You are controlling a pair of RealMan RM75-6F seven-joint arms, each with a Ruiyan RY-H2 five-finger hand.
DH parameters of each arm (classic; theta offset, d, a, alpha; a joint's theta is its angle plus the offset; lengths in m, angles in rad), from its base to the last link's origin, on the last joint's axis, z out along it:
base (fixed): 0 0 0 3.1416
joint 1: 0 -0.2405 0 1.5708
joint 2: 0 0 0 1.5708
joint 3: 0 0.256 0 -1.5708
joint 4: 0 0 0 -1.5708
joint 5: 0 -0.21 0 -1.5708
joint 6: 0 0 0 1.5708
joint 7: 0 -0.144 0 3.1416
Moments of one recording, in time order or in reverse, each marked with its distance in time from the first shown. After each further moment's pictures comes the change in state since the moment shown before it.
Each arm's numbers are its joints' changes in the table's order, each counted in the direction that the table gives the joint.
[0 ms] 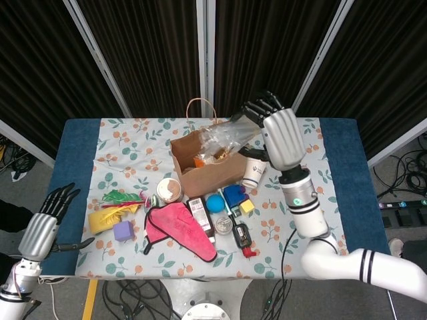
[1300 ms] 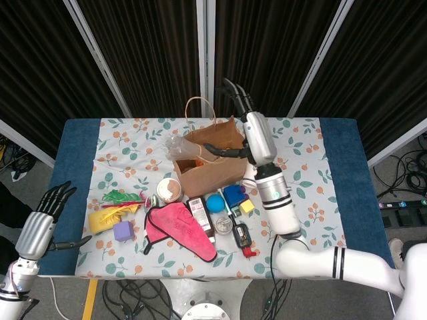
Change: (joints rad) left arm 0.000 0.001 -0.006 0.013 0.005 -0.005 0.033; right arm -0.040 -0.119 0.042 0.034 -0.153 0.032 -0.170
